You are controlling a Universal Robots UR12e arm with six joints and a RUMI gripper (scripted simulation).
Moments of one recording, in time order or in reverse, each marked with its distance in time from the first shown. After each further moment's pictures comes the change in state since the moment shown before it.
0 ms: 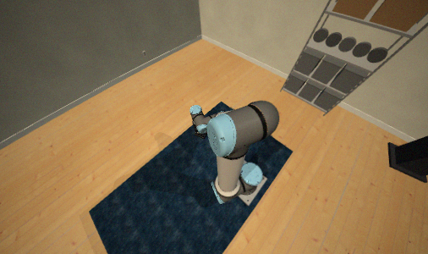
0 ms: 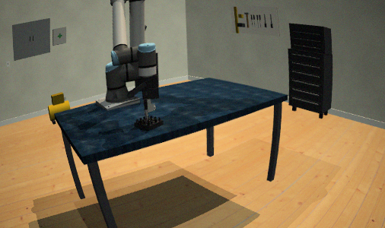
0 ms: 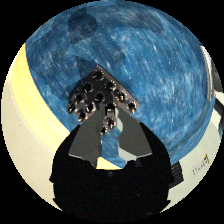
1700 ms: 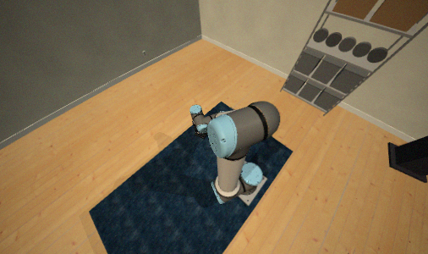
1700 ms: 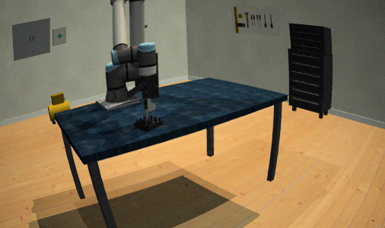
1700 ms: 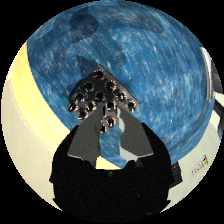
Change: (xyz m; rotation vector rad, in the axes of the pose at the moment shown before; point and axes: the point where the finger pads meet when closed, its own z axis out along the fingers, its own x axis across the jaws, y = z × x) arm 0.000 0.000 -0.003 0.000 0.000 -0.015
